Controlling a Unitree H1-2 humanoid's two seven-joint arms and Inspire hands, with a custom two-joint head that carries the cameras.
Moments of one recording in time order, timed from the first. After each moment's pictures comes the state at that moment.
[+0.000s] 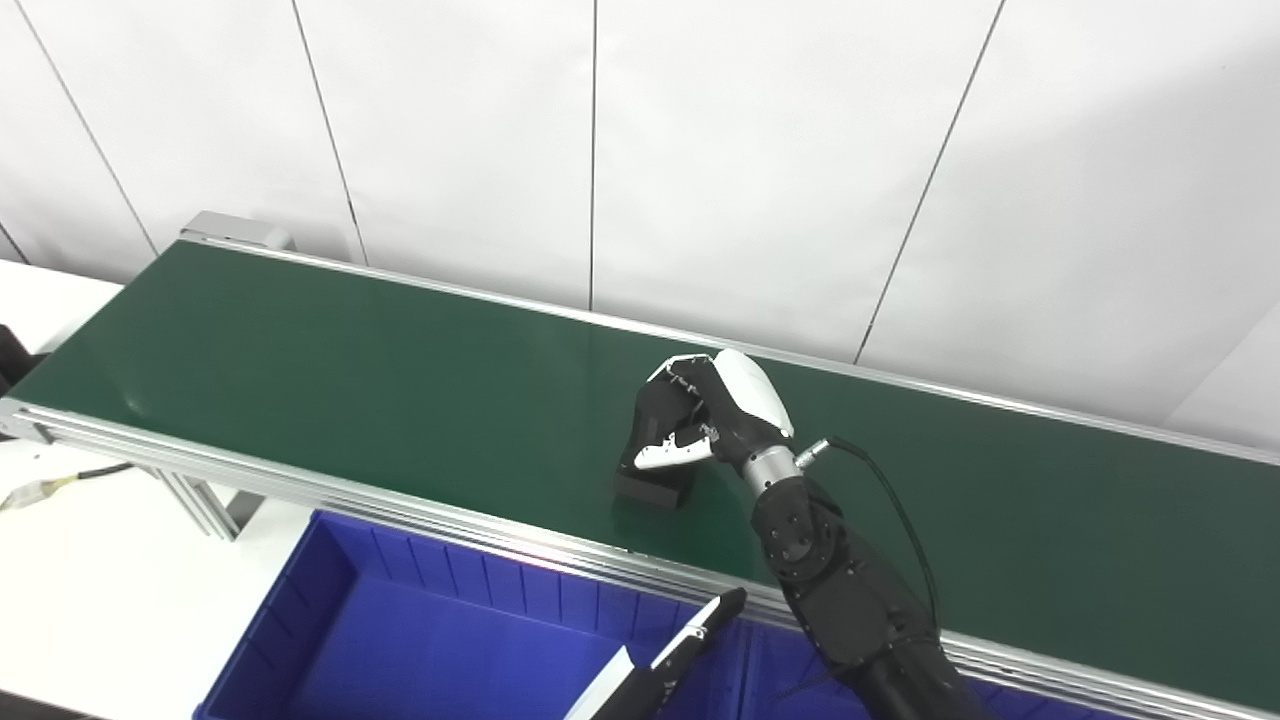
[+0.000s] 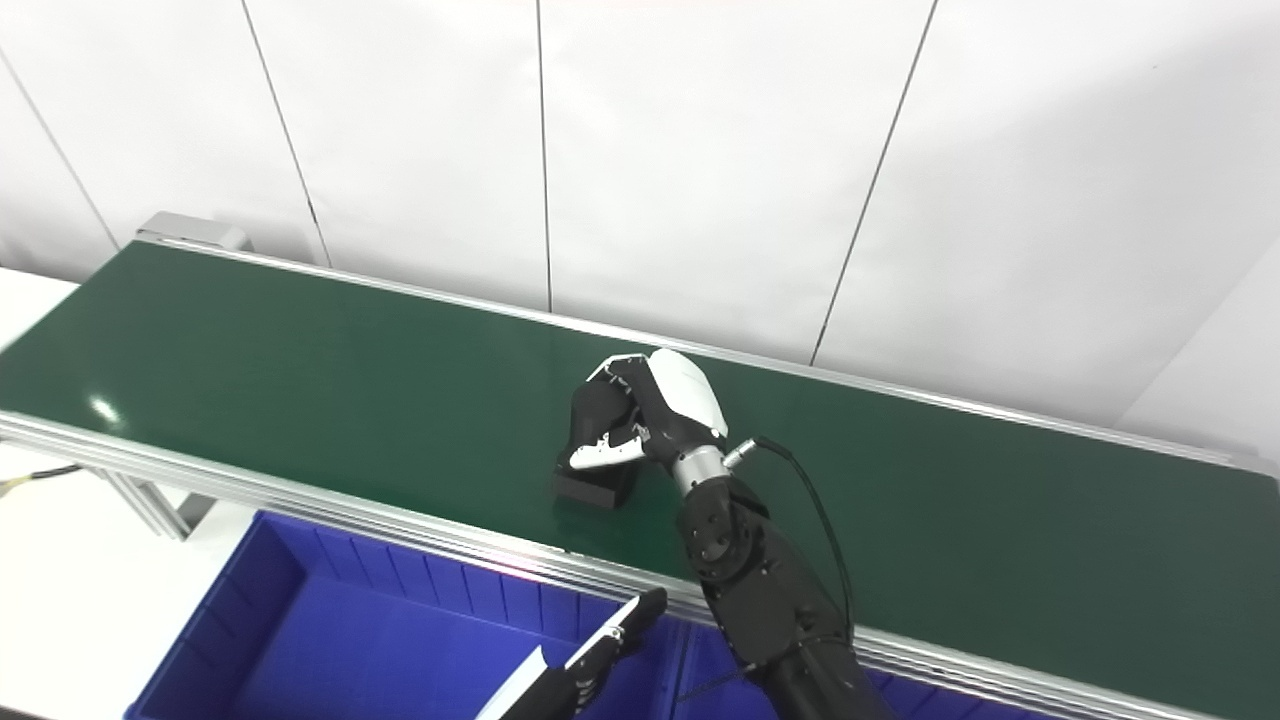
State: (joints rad) left arm 0.24 0.00 -0.45 0.01 0.18 -0.31 -0.23; right arm -0.62 -0.04 0.33 0.70 -0.53 -0.06 -0.11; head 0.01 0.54
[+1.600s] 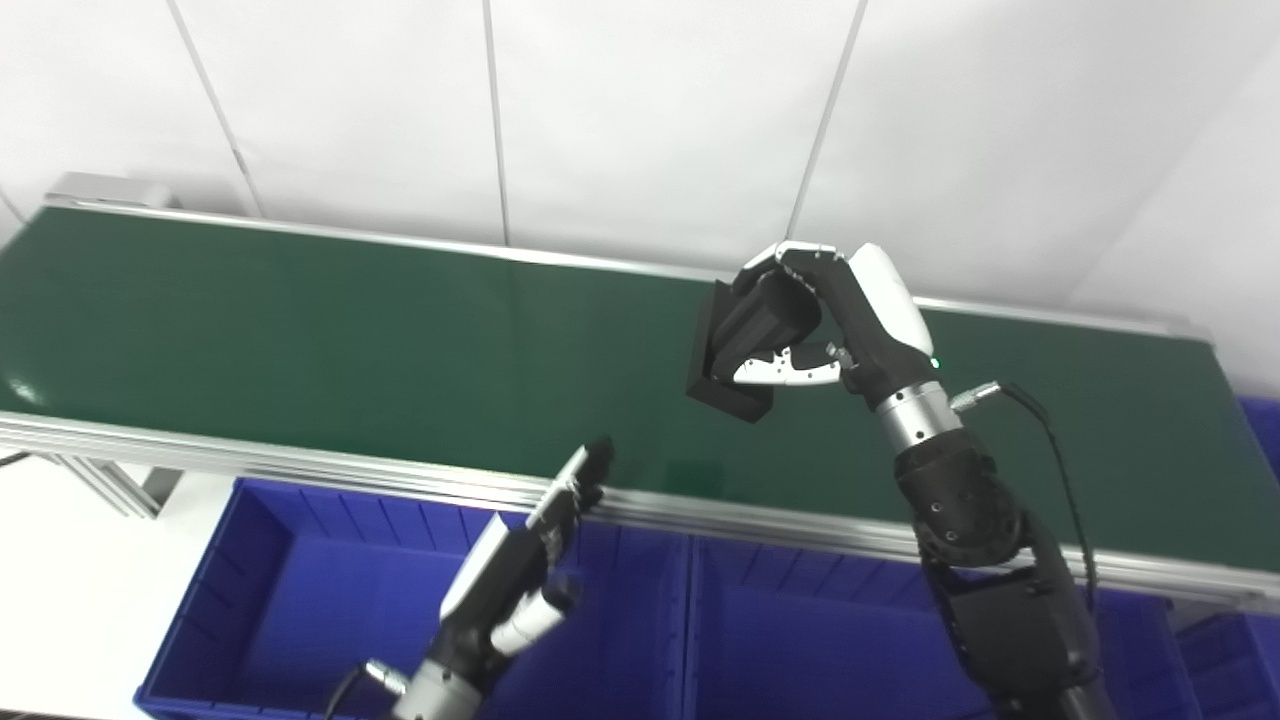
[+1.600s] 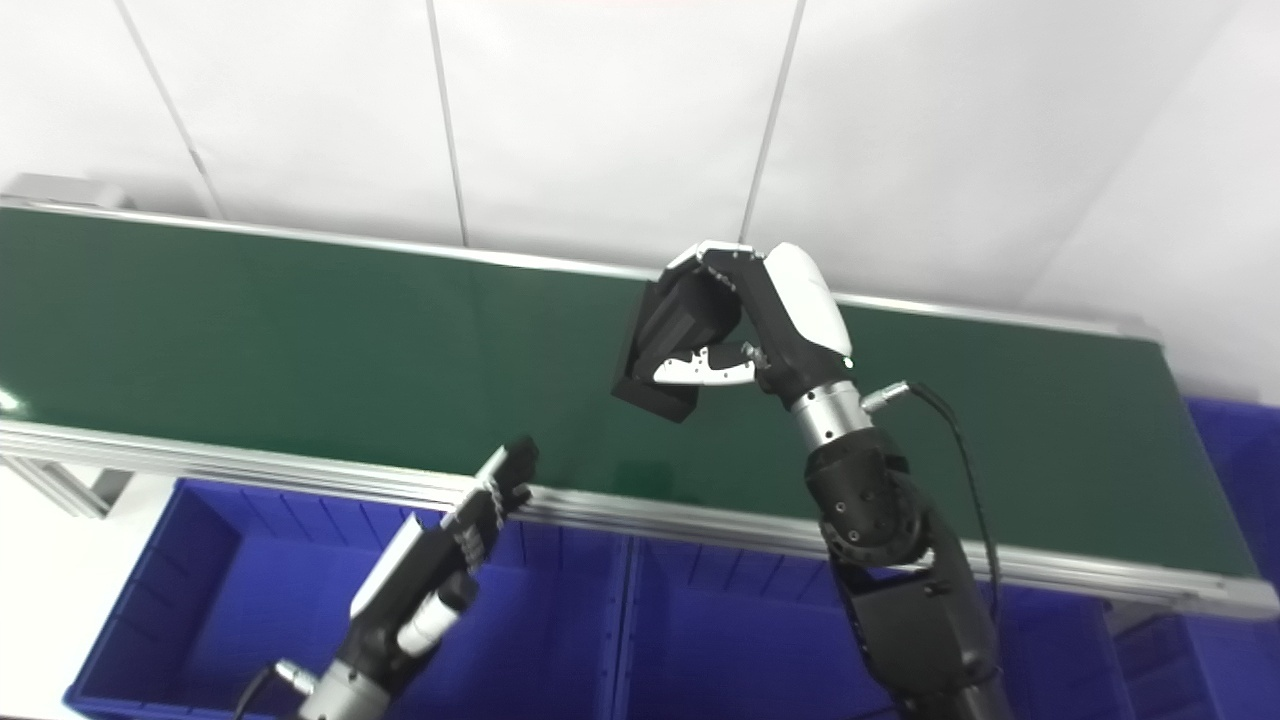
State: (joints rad) left arm 0.15 0.04 -0.35 -0.06 0.02 -0.22 -0.26; right arm -0.22 -0.29 0.10 -0.20 -0.46 0.08 0.10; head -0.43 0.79
